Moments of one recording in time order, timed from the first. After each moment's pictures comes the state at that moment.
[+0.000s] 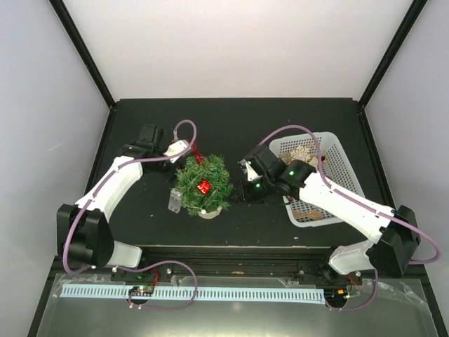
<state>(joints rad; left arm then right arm) -0.19 1.38 1.05 -0.73 0.27 0.52 0.85 1.38 1.18 -0.80 -0.32 0.70</state>
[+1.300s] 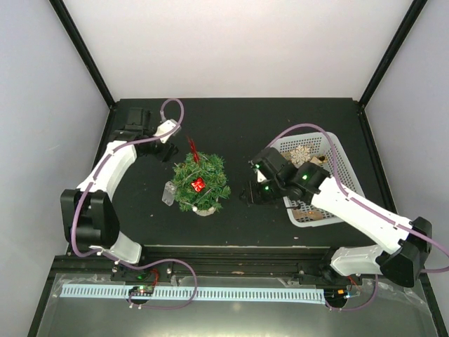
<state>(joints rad) -0.08 1.53 1.23 -0.67 0.32 0.51 0.90 1.27 1.19 -0.93 -0.16 0.72</state>
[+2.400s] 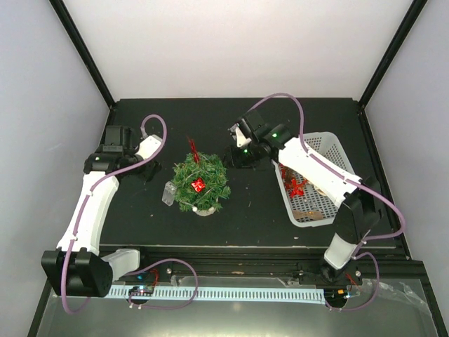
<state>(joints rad) 0.00 1.15 1.11 -0.91 0.23 0.50 0.72 1.72 1.62 -0.88 -0.30 0.53</state>
